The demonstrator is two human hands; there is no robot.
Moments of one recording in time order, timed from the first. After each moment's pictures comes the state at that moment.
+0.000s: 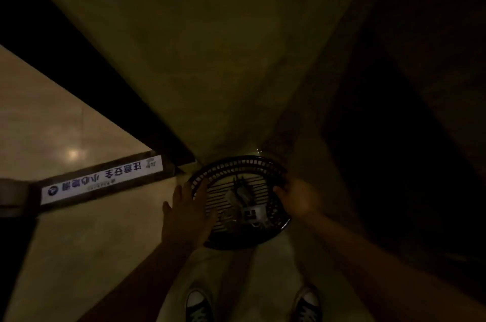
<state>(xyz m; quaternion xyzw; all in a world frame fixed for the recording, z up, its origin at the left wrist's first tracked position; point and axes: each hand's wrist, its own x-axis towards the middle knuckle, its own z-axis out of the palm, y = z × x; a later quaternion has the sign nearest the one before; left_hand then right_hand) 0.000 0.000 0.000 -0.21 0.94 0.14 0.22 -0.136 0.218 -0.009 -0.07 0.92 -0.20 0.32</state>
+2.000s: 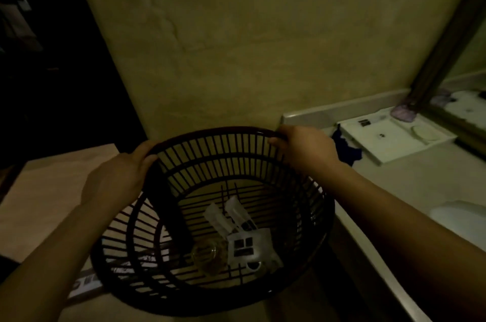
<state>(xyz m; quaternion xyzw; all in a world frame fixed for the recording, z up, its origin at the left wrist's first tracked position) 0.007 -0.053 0.526 -0.15 0.98 0.04 -0.14 -0.151 0.280 0.567 -0.25 0.95 -0.15 -0.04</state>
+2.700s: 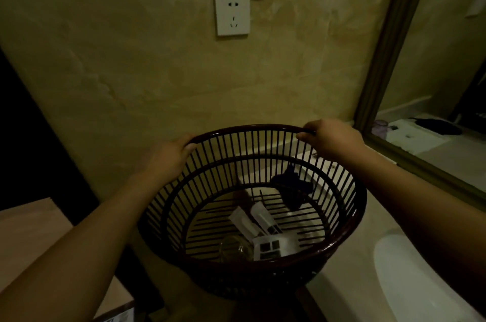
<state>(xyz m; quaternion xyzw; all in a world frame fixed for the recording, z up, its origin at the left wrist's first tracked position) -0.170 0.092 0.597 -0.06 0.98 0.12 -0.13 -0.250 0.448 0.644 -0.14 0.98 -0.12 -0.09</state>
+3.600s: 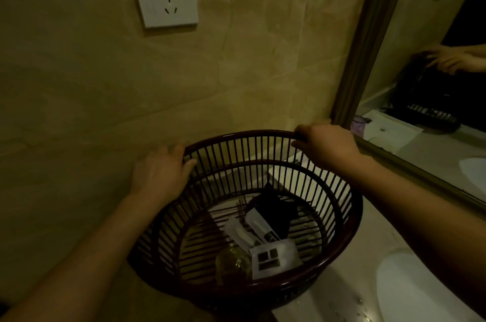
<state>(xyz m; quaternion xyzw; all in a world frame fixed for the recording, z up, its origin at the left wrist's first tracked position) -0.327 0.139 0.573 -0.02 0.99 -0.02 -0.15 -0.377 0.470 0.616 -0.11 0.99 0.00 -0.13</state>
